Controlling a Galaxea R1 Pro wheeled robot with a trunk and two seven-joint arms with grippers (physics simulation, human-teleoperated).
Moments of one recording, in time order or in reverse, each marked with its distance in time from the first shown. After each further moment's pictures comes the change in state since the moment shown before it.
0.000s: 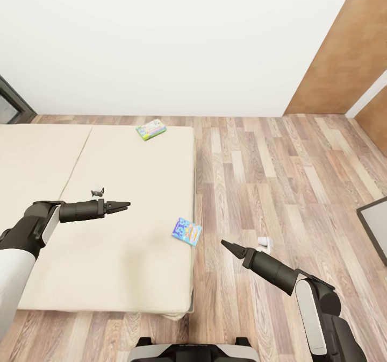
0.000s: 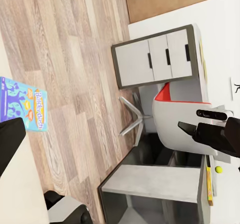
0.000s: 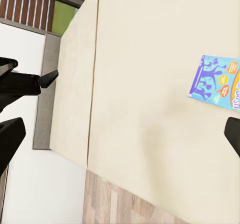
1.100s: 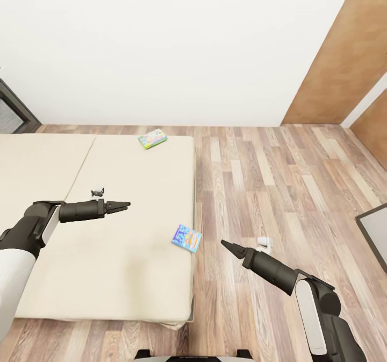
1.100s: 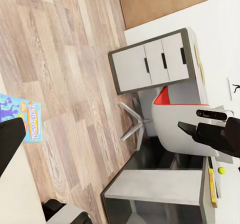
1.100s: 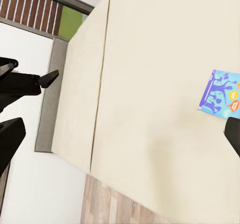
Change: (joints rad) left arm 0.000 0.000 0.000 0.000 0.000 0.000 0.000; right arm 0.000 0.001 0.001 0.000 0.000 0.000 0.000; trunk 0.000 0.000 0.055
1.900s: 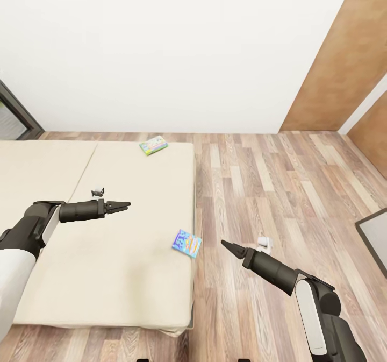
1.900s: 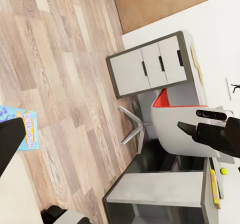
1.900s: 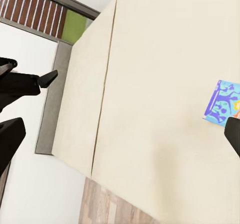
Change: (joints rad) left arm 0.000 -0.001 0.000 0.000 0.000 0.000 0.000; right arm 0.000 0.000 -0.001 0.000 0.000 0.000 -0.003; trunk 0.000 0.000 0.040
